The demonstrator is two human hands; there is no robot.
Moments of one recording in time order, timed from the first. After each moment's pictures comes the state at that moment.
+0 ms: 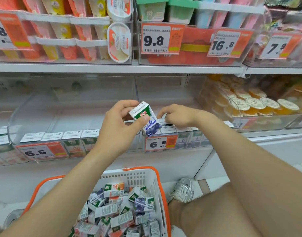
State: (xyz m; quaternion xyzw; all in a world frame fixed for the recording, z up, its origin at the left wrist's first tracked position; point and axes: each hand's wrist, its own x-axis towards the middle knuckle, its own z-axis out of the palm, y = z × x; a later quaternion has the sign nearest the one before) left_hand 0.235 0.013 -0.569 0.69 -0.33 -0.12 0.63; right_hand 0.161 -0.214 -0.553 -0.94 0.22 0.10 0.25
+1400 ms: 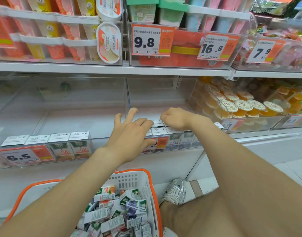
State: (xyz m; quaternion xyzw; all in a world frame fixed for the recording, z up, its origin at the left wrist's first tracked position) left_hand 0.236 -0.028 -0.598 0.82 -0.57 0.08 0.03; right_hand 0.153 -0.230 -0.564 -0.94 0.27 0.08 0.19
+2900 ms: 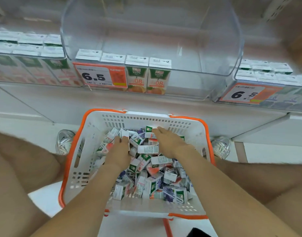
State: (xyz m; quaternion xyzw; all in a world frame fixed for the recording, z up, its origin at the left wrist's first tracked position) left_hand 0.272 0.209 -0.890 0.93 -0.21 -0.28 0.13; right_hand 0.199 0.001 -0.826 -0.94 0.11 0.30 0.14
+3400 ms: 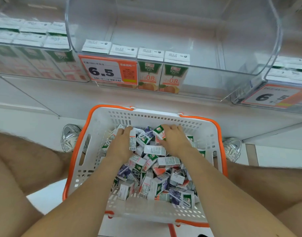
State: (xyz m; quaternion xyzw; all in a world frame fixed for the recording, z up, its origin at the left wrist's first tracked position) left_hand 0.303 0.213 -0.904 0.92 -0.23 -0.25 0.21; right_hand 0.215 -0.001 -0.865 -0.95 0.18 0.20 0.18
